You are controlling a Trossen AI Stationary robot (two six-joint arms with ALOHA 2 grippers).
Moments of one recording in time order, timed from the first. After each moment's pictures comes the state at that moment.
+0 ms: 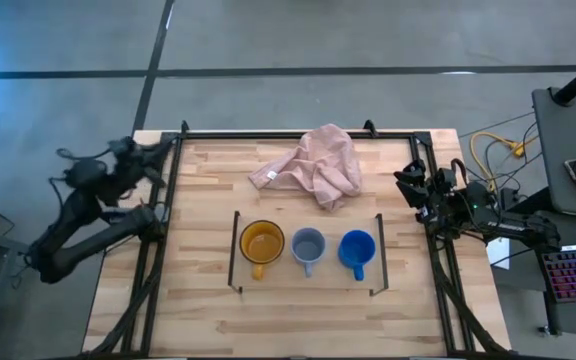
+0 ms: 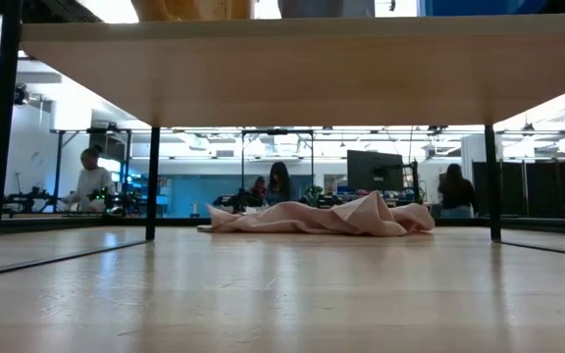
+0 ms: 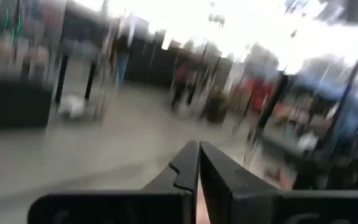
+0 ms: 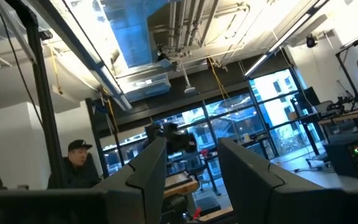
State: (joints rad) left arm 0.61 0.18 0.59 -0.32 -0.12 -0.27; right arm -0.22 0.07 0.01 0.59 -0.02 0.35
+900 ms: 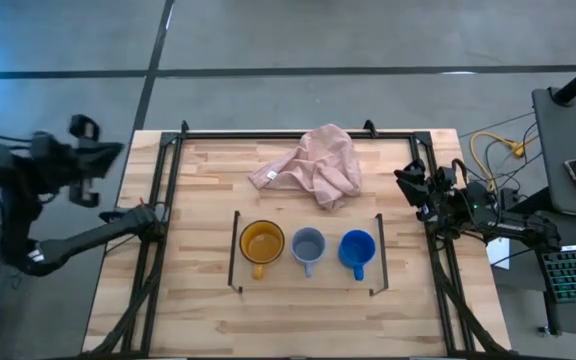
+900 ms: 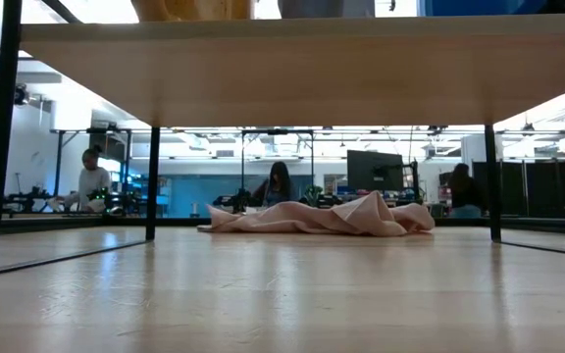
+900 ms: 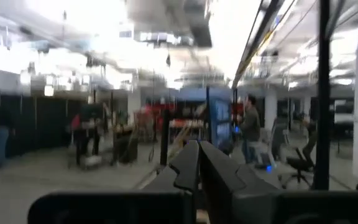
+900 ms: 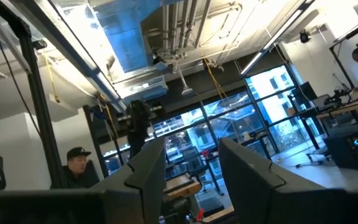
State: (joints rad) left arm 0.61 0.41 1.19 -0.47 0.36 -0.12; right arm -0.22 0.07 0.01 0.59 0.00 0.40
